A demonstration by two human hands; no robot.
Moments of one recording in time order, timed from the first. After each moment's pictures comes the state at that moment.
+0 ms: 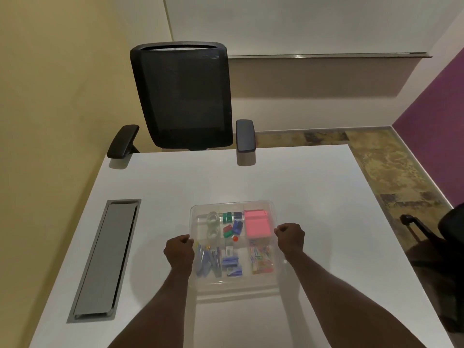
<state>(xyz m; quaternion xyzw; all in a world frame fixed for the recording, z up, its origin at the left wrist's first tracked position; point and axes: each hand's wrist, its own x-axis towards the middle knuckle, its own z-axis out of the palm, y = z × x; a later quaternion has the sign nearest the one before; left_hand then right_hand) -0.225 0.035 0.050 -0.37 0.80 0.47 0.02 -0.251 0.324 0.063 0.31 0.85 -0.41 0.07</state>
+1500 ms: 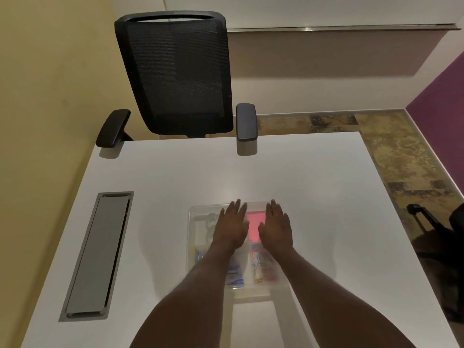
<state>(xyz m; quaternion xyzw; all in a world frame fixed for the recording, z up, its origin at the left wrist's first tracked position) -0.295 0.150 0.031 0.09 0.96 0.19 0.20 -0.277 0.305 0.024 0.04 0.98 -0.09 0.15</state>
